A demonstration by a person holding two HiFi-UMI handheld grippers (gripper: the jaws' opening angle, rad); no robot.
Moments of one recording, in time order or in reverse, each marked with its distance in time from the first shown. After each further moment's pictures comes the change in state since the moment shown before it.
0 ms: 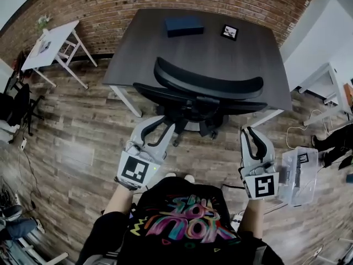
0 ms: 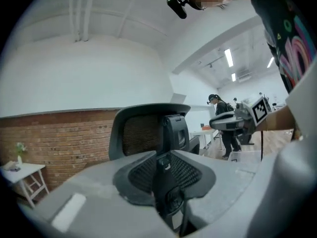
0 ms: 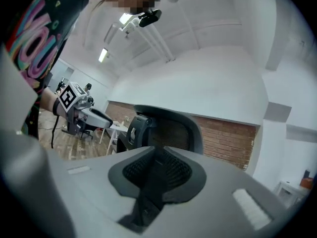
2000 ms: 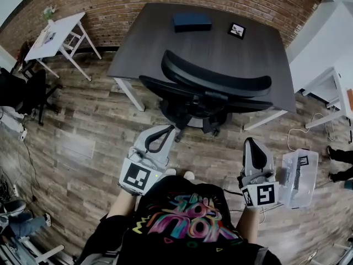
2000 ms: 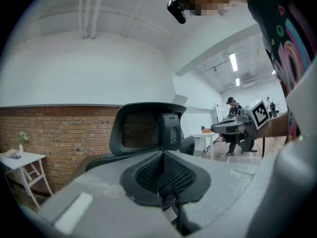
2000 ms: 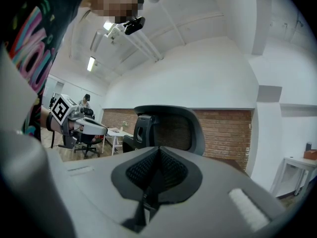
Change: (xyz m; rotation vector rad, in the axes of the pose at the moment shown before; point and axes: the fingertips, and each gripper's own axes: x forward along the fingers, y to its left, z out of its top) left arm -0.027 -0.018 -0.017 -0.082 0.005 0.013; right arm -0.024 0.016 -0.014 0.171 0.005 -0.018
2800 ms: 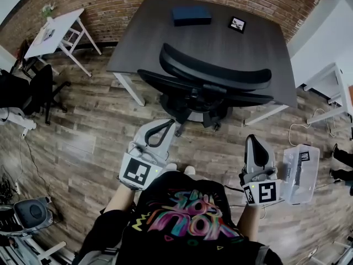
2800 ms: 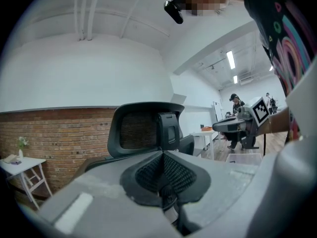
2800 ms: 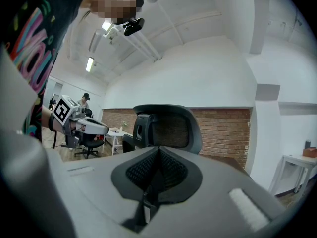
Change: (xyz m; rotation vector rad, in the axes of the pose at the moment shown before) left arm 0.005 -0.004 0.001 0.030 -0.002 0.000; right arm -0.009 -0.006 -0.005 0.009 0.005 -0.006
